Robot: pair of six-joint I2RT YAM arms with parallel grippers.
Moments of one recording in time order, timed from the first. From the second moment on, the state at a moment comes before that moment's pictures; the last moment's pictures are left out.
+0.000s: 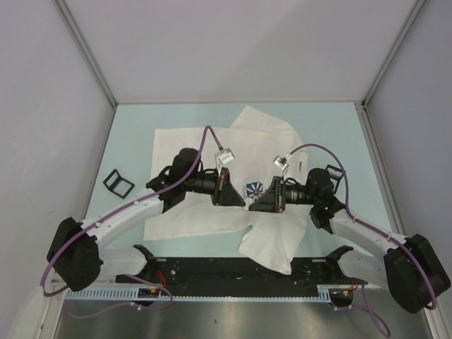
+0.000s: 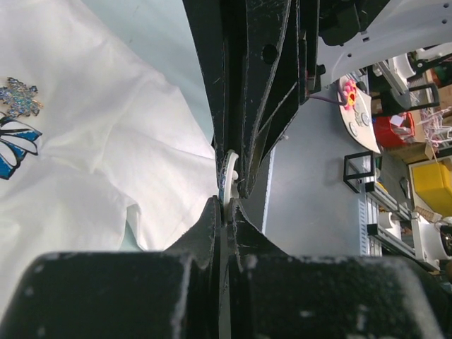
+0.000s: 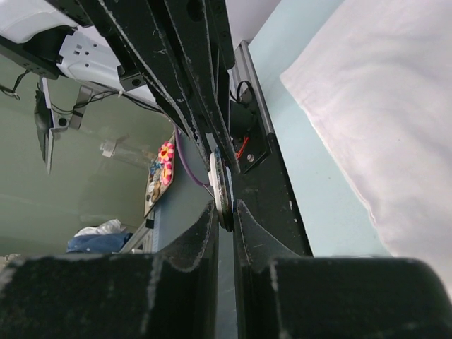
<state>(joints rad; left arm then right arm) -0.70 1.22 0.80 0.00 0.87 -0.42 0.53 1.07 0.41 0.60 -0.97 0.87</state>
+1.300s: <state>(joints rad) -0.74 1.20 0.87 -0.24 0.65 -0.26 0.56 1.23 0.51 0.44 -0.93 0.93</state>
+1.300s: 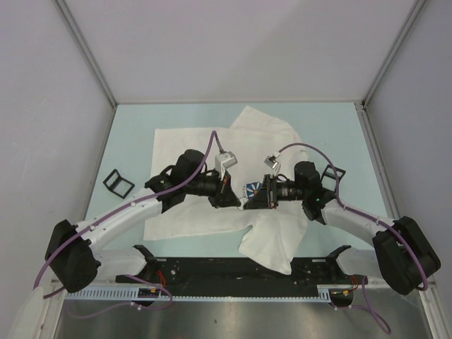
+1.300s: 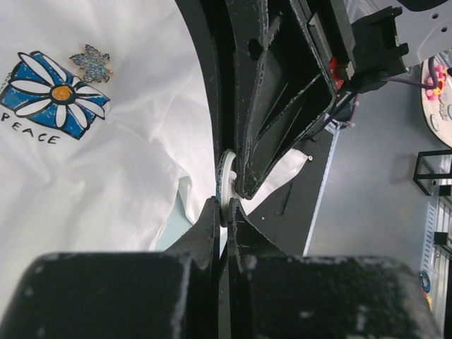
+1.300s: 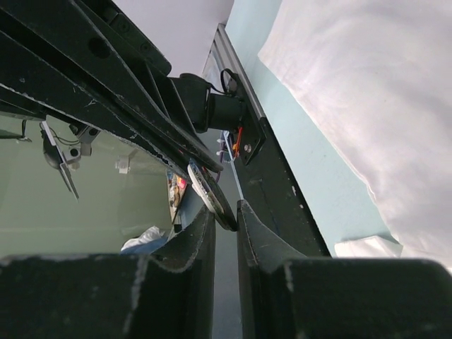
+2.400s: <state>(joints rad) -0.78 1.18 0.89 -0.23 0.47 -0.21 0.65 1.05 0.53 0.24 -0.51 0.96</state>
